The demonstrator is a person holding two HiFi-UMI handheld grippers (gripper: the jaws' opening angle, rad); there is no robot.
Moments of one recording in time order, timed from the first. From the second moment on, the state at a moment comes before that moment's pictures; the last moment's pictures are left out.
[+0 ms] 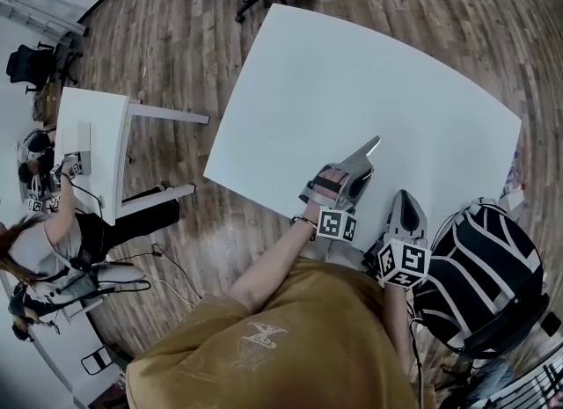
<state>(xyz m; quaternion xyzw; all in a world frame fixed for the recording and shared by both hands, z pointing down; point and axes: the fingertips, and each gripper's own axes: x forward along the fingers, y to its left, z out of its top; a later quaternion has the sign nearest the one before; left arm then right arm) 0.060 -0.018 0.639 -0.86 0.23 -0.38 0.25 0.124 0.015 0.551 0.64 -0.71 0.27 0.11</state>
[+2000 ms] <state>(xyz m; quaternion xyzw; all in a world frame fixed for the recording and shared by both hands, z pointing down) 0.041 -0.049 0.471 -0.88 0.31 -0.25 0.25 0.122 -0.008 0.452 0.67 -0.73 0.16 0.05</state>
